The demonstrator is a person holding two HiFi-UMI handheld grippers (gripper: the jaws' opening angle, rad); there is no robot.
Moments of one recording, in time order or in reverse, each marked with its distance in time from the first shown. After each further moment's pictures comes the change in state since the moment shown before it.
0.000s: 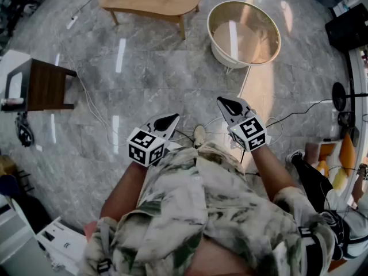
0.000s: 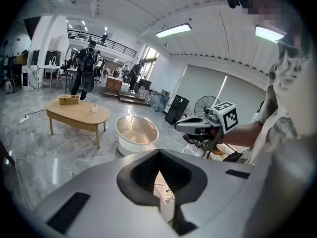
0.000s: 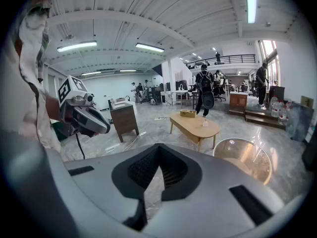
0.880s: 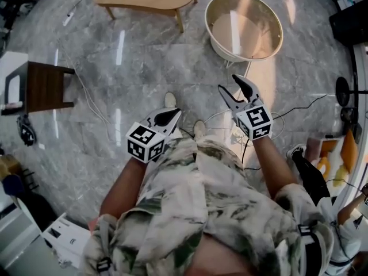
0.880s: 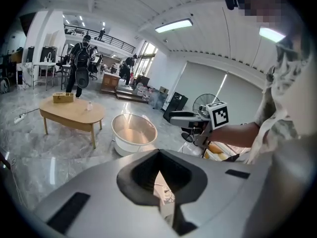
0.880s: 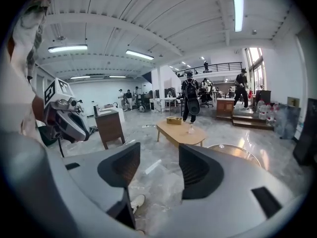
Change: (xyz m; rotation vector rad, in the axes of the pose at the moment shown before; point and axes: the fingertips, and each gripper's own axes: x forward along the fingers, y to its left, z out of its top) left arm 0.051 0.016 0.035 0.010 0.029 -0.040; right arm 0.019 -0.099 0.022 0.026 -0.097 -0.140
